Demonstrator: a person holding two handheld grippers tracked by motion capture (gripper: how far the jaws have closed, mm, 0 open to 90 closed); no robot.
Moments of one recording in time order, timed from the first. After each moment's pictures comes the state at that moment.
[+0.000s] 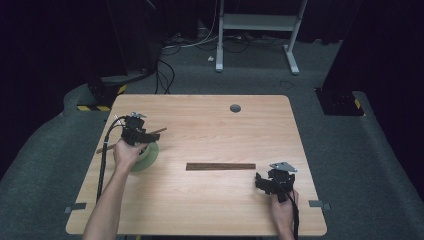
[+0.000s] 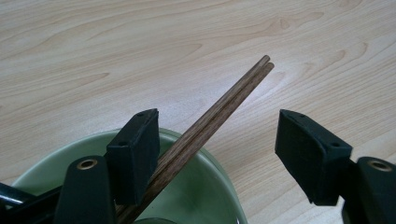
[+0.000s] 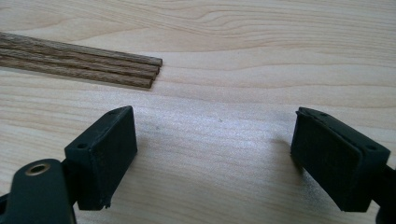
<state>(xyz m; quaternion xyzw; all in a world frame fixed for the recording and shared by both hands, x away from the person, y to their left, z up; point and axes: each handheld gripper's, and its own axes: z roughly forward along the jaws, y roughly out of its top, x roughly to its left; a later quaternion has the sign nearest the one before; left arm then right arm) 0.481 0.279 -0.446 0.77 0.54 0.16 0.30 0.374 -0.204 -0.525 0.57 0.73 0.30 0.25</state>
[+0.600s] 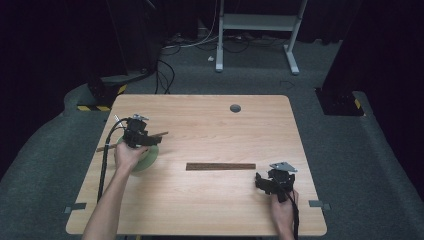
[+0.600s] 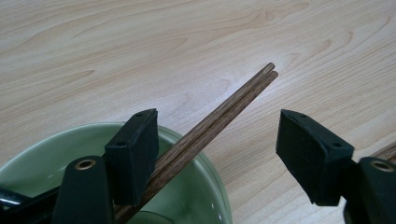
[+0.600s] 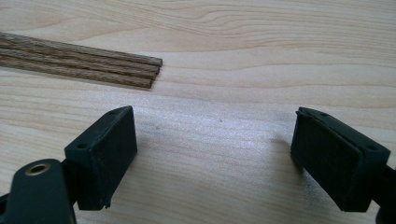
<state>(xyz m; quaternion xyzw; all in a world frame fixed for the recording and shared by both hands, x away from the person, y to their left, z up) 0.474 0.272 -0.445 0.78 0.53 0.16 0.30 0.374 -0.204 -0.525 0.57 0.73 0.30 0.25</state>
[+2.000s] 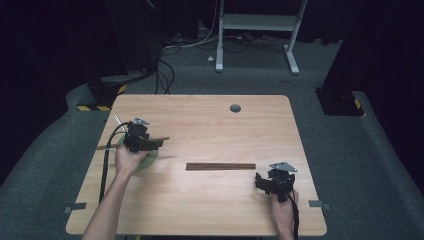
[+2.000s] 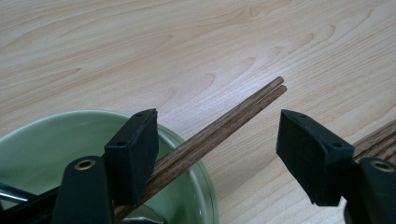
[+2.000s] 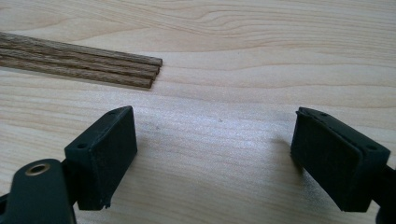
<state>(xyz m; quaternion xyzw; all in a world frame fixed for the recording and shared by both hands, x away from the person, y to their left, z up) 0.460 0.268 -0.449 0.78 0.51 0.16 0.31 0.374 -0.204 -0.525 0.57 0.73 0.30 0.25</state>
